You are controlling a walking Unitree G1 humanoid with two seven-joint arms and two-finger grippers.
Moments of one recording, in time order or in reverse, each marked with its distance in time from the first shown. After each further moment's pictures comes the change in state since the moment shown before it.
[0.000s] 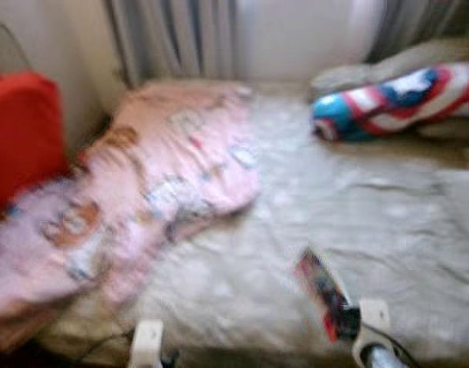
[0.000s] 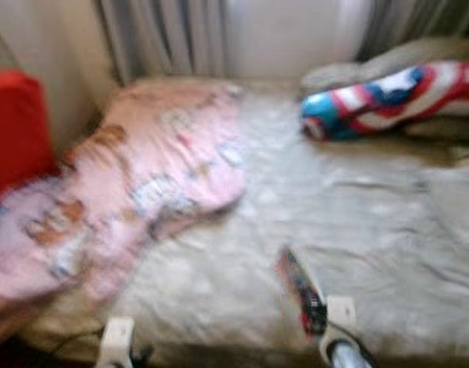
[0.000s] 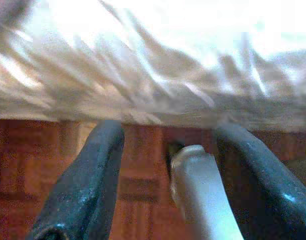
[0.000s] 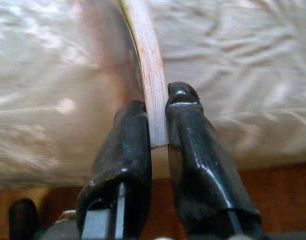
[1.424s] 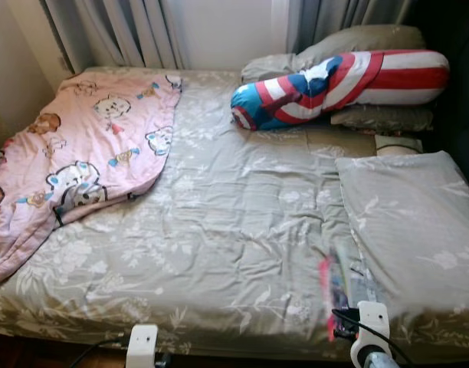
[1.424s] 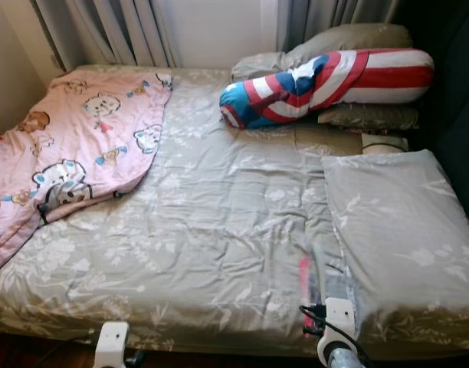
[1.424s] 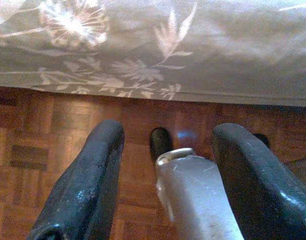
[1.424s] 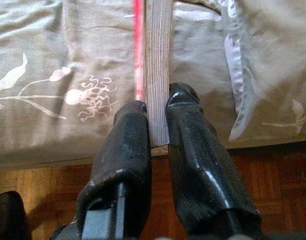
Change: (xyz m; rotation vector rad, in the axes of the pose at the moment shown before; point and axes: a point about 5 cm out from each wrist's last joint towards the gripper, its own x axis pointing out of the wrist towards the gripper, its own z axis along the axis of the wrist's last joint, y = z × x) left arm -0.002 0.002 -0.003 -0.015 -0.012 0.017; right arm -0.002 -0.001 -0.003 0.024 -0.005 -0.010
